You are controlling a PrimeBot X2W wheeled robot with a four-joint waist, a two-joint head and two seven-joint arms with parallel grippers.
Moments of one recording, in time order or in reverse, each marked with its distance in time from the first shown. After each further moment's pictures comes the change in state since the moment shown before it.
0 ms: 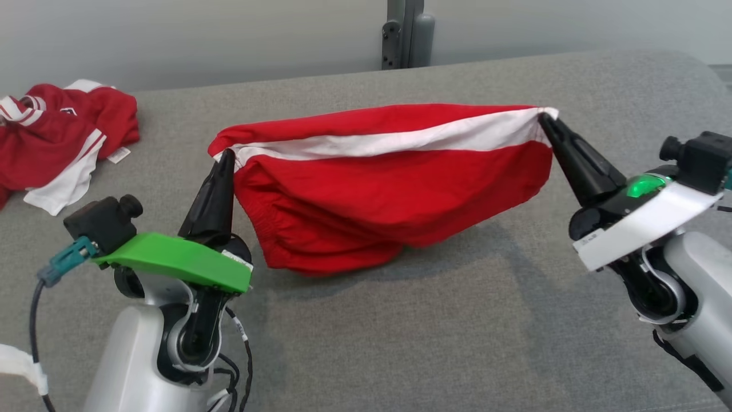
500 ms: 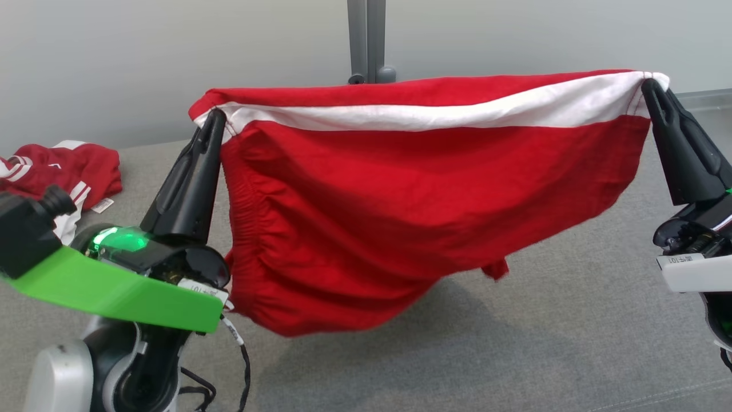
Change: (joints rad) left arm 0.083 0.063 0.012 -0.575 -0.089 0.123 0.213; right arm 0.257 -0.034 -0.379 -0.390 -0.183 0.000 0.023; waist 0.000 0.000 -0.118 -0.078
